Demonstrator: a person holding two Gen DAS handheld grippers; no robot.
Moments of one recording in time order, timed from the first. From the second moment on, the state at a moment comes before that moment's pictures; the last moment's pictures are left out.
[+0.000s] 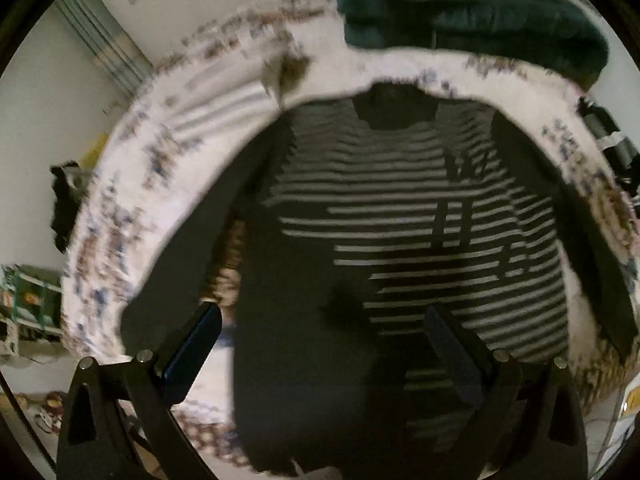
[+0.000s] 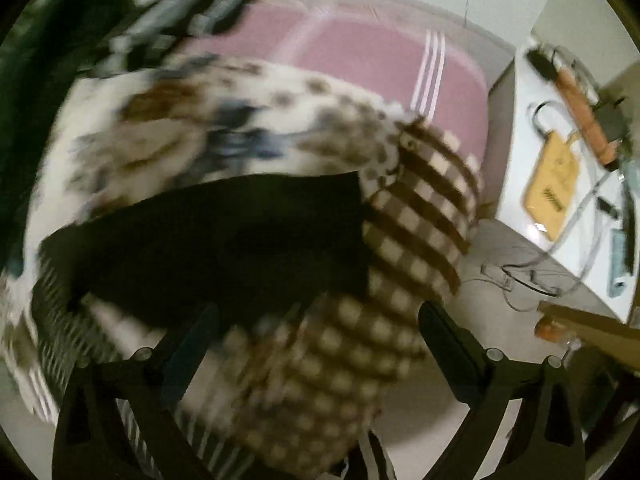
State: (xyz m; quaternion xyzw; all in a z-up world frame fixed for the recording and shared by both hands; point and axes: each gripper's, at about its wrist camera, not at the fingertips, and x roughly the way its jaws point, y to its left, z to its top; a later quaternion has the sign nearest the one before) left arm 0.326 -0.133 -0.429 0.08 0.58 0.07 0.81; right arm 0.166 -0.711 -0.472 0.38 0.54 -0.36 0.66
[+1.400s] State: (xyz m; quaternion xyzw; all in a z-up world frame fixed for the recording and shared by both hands) left arm 0.409 -0.195 -0.558 0.11 0.62 0.03 0.78; right arm 0.196 -0.800 -0.549 0.64 0.30 -0.36 0.61
